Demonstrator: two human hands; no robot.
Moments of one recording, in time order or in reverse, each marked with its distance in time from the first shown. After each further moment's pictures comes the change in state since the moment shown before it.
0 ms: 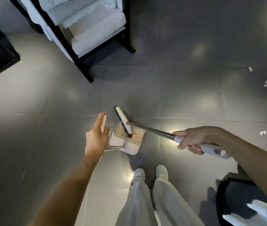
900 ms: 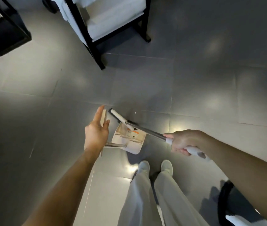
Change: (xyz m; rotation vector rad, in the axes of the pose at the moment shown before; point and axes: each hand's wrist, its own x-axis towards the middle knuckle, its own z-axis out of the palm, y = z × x) left_hand 0.000 -0.041 -0.040 -0.042 0.071 -0.115; right_hand 0.036 -0.069 0.083 -0.617 0.060 0.008
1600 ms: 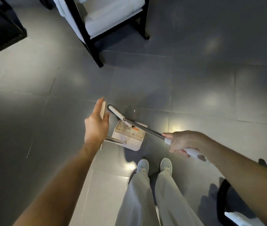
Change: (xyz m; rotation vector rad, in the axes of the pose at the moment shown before) left_hand 0.017 0.007 0.004 -0.009 -0.004 -0.018; right_hand 0.007 -0.005 0.014 -0.015 0.040 0.042
